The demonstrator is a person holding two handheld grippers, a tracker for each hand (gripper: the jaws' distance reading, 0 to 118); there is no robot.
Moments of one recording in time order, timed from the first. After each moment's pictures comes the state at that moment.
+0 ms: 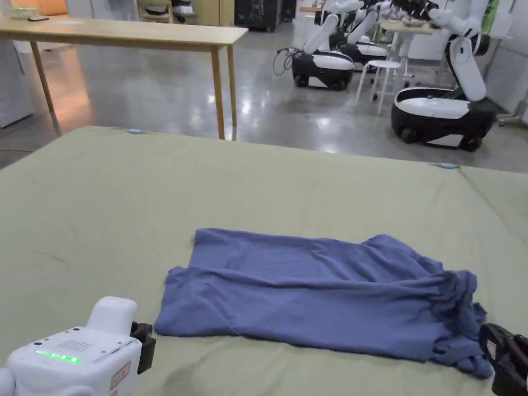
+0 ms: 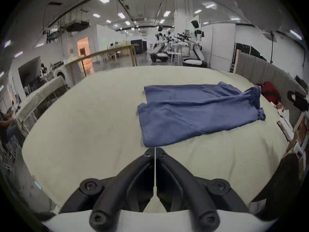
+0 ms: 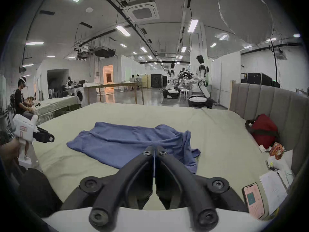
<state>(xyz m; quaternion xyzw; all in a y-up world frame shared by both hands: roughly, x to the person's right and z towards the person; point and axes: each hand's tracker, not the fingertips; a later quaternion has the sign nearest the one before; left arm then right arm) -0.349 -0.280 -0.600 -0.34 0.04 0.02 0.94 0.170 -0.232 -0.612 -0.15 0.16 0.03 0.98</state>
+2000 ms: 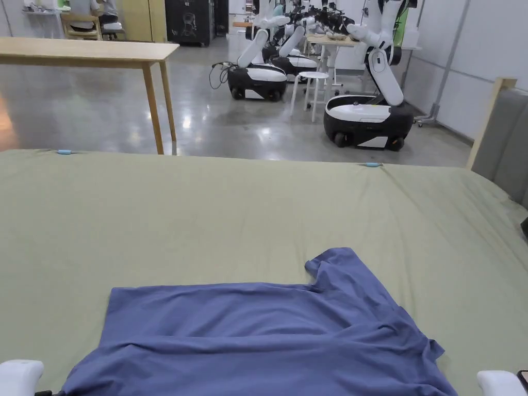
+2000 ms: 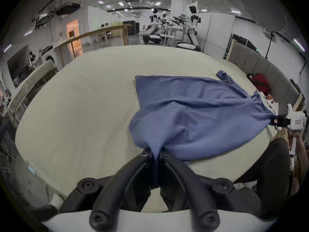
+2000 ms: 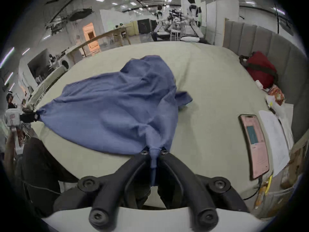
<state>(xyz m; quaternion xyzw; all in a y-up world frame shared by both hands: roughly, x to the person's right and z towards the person) -0.347 -0.283 -0.531 -0.40 -0.01 0.05 0.91 0.251 -0.302 -0.593 -0.42 0.12 0.01 0.90</state>
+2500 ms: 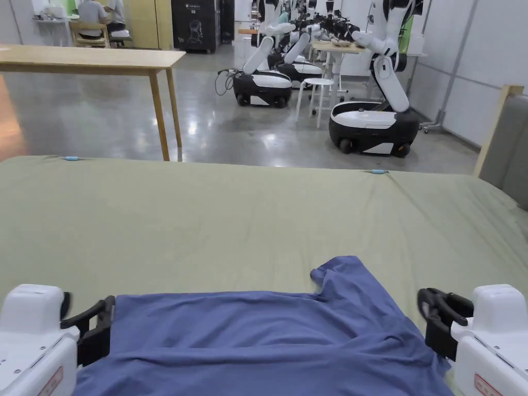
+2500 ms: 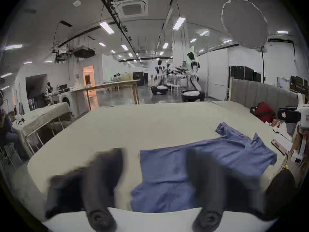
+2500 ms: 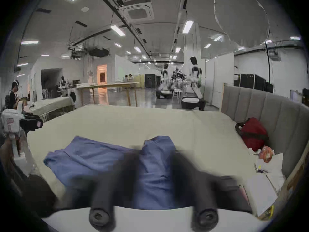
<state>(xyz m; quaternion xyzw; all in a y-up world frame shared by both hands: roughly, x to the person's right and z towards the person) -0.287 -0.191 -0.555 -0.18 0.04 -0.01 0.98 0.171 -0.196 -0.610 -0.15 0.11 0.04 0.98</state>
